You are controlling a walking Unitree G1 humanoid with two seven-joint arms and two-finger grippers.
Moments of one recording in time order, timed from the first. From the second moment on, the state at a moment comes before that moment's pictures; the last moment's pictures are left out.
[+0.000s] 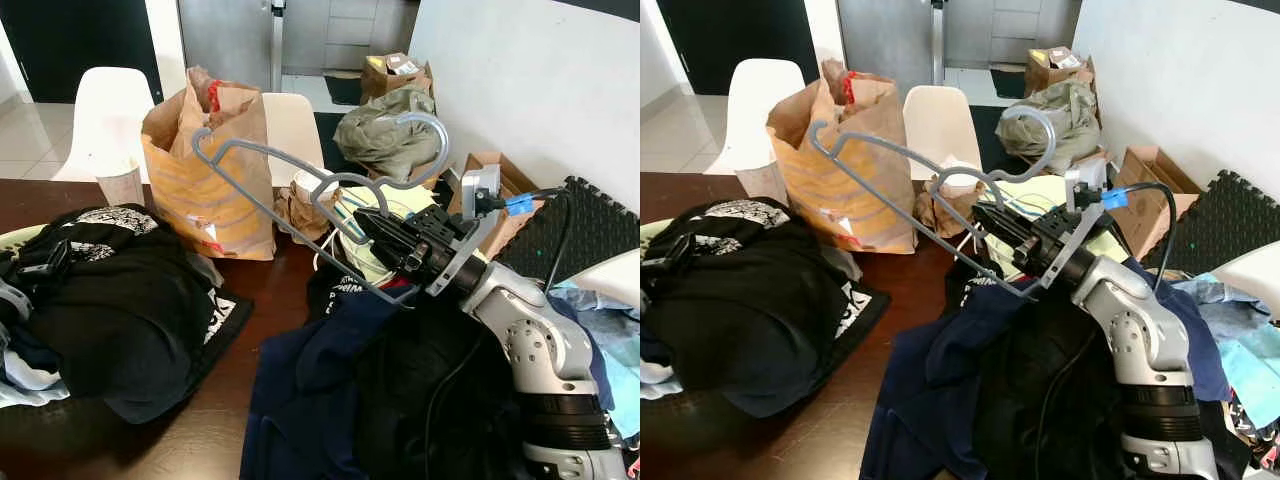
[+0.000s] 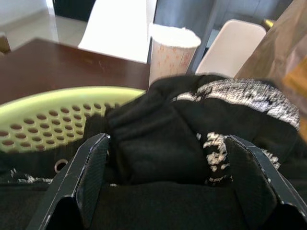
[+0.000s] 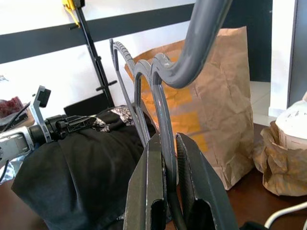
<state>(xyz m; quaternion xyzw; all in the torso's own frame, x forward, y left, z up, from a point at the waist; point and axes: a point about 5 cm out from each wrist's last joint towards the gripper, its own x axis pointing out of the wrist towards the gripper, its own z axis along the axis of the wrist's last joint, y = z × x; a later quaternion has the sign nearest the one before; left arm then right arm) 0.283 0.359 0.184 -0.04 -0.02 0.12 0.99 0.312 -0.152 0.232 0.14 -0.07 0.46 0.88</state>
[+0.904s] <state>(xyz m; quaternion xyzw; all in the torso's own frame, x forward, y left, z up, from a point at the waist) 0.289 0.357 0.177 -0.10 0.02 0.12 0.99 0.311 -0.153 0.236 0.13 -0.07 0.45 0.88</state>
